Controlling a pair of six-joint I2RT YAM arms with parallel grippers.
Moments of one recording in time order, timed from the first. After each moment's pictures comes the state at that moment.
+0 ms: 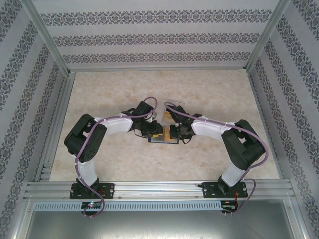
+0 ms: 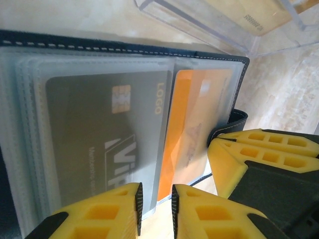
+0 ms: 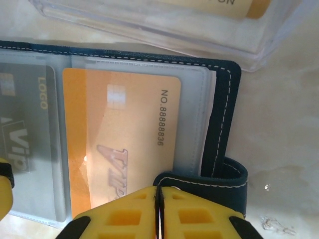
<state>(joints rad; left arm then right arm) -0.58 1.85 1.06 -0.26 0.53 -0.84 0.62 1.69 0.93 -0.47 -0.10 0.66</state>
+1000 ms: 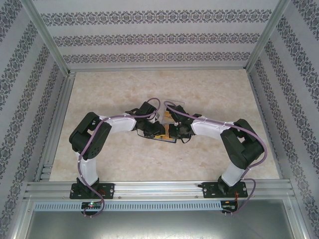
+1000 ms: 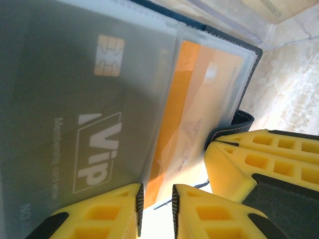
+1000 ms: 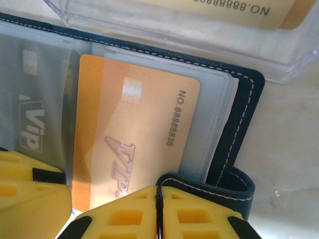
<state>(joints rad) -0.60 1.91 1.10 -0.26 0.54 -0.84 0.62 1.70 0.92 -0.42 -0.12 0.66</state>
